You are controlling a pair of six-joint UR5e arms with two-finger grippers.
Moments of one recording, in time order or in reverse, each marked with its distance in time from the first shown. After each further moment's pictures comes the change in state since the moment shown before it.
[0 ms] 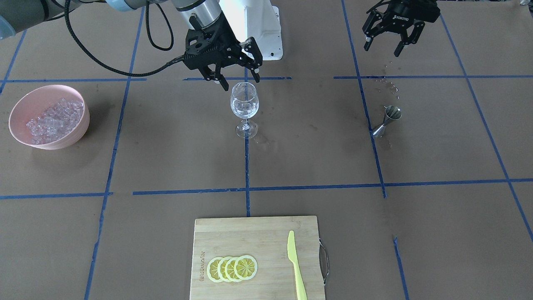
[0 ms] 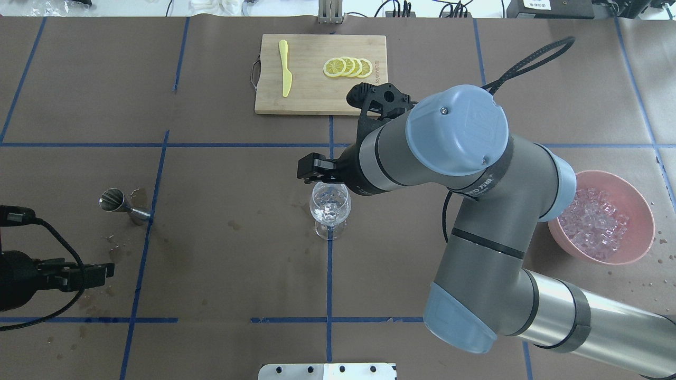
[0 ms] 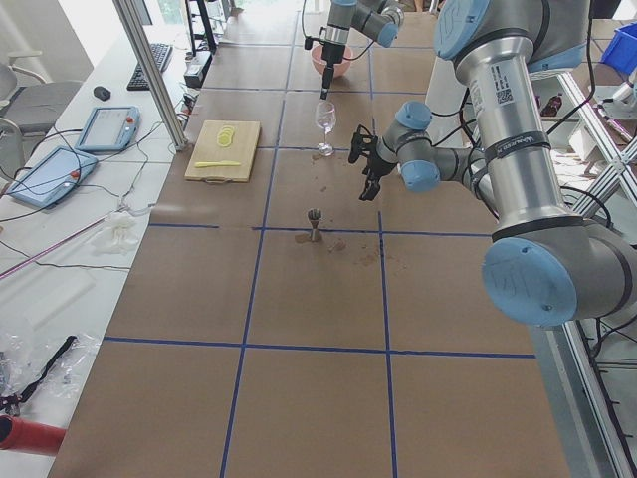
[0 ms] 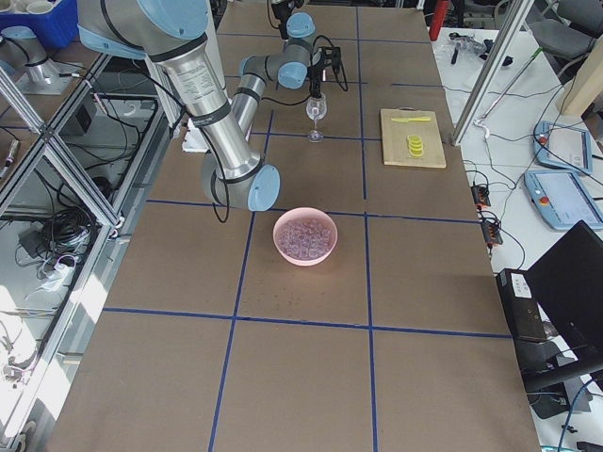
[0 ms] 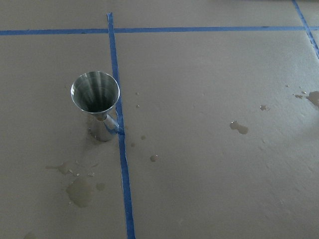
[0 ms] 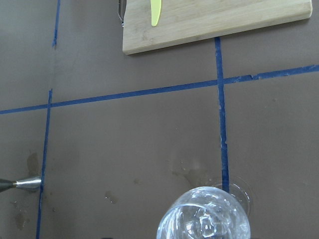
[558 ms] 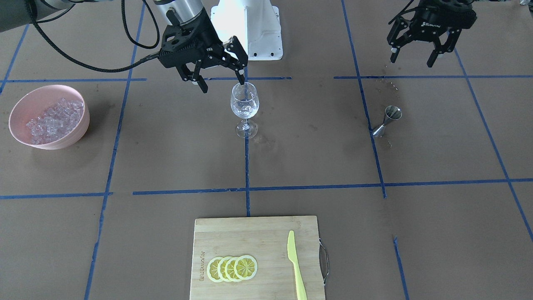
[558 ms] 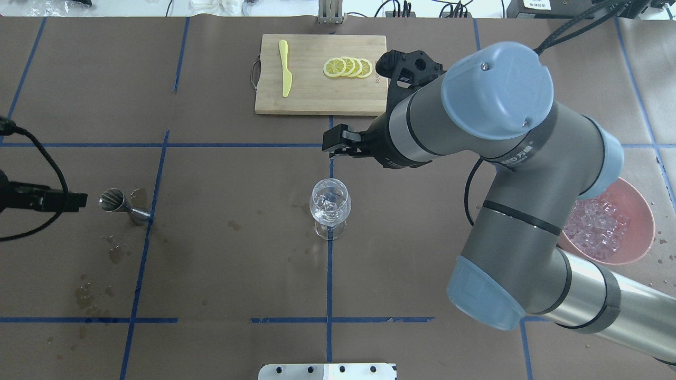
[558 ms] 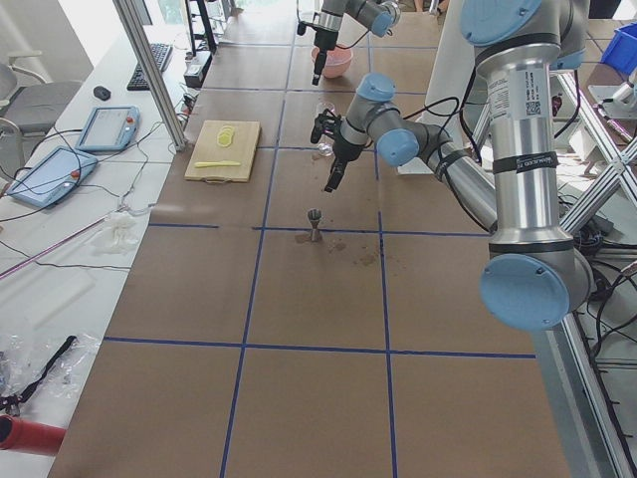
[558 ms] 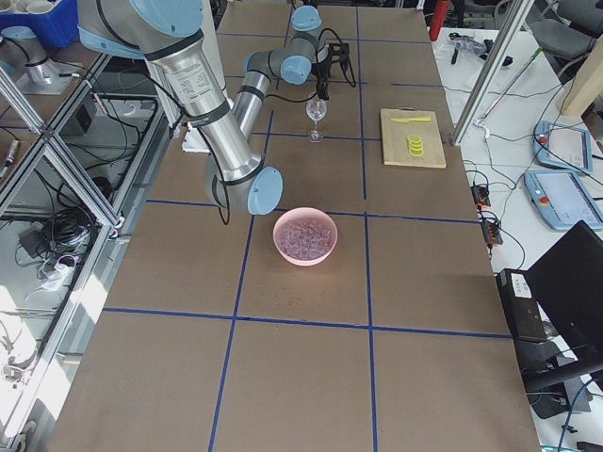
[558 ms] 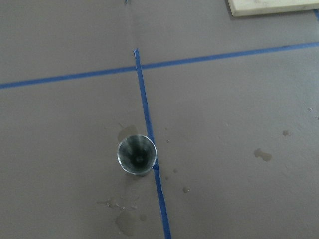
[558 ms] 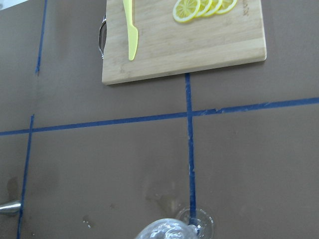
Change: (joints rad) left arm -0.400 -0.288 0.037 0.383 -0.240 0.361; right arm 0.097 -0.014 0.052 -0.113 0.028 -0.071
